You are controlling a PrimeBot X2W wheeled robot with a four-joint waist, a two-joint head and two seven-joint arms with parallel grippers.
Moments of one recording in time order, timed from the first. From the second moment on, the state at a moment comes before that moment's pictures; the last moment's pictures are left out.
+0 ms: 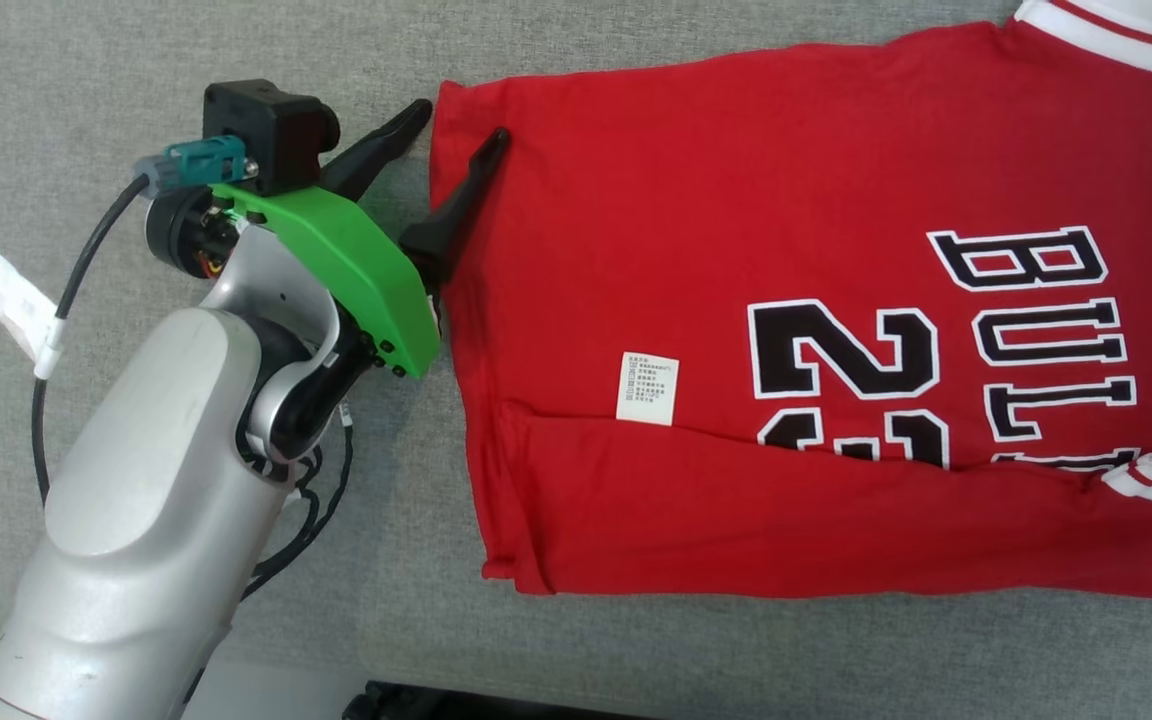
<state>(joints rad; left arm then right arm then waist) -0.75 0.28 -0.53 0.21 -0.72 -0.12 0.27 -1.08 -0.40 -0.01 0.45 0.28 0.13 0.69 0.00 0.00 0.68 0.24</state>
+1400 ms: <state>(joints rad) -0.09 0.44 -0.46 -0.12 -0.76 0.10 -0.02 -0.24 -0.34 -0.13 0.00 0.67 0.13 0.49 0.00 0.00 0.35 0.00</state>
